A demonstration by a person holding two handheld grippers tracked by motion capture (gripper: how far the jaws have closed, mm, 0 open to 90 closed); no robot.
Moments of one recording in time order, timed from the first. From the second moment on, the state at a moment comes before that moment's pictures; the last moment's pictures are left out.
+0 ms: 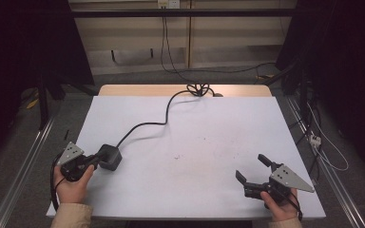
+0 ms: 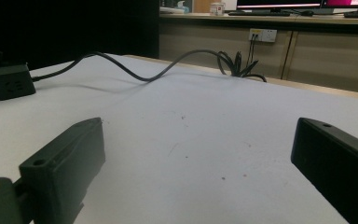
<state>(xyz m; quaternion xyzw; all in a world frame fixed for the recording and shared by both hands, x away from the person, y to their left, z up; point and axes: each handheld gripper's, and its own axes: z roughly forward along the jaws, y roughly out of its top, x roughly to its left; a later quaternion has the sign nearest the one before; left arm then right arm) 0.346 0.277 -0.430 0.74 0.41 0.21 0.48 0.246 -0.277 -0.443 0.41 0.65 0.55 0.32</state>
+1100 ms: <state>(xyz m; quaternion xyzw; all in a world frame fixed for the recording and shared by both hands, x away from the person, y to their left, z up) 0.346 0.277 -0.428 0.74 0.41 0.22 0.49 0.248 -0.275 -0.445 0.41 0.65 0.55 0.32</state>
